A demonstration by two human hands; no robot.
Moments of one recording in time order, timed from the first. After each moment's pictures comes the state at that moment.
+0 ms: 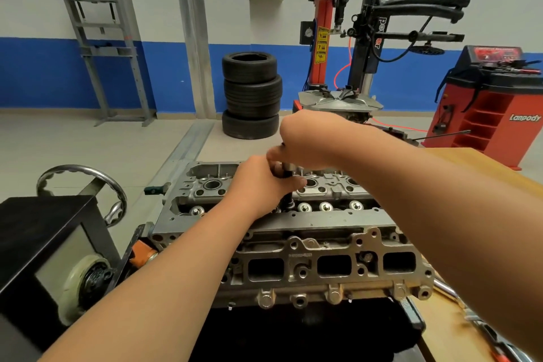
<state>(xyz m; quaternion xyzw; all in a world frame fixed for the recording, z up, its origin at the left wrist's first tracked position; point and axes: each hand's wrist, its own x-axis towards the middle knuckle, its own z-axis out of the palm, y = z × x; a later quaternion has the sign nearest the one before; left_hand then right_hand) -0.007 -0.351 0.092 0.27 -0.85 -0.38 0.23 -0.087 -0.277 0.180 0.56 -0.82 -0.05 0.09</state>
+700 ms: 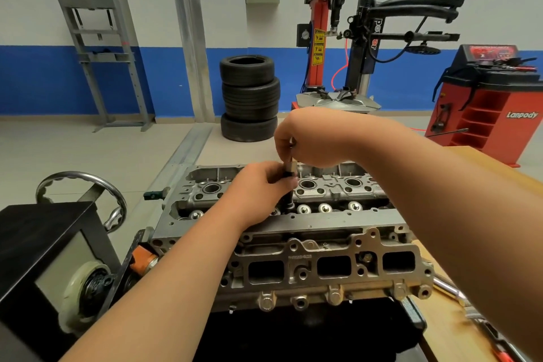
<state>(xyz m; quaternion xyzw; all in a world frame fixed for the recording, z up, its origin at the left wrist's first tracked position) 0.001 -0.357 0.085 0.19 -0.85 -0.45 0.22 -0.091 -0.259 0.195 0.63 -0.78 0.00 0.05</state>
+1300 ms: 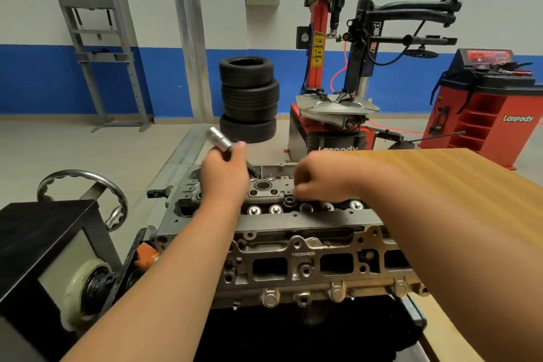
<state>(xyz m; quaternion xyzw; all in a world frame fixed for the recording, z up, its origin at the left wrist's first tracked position) 0.003 -0.375 0.086 0.36 -0.62 -0.53 0.47 -0.113 -0.250 0.136 0.57 -0.82 0.03 -0.05</state>
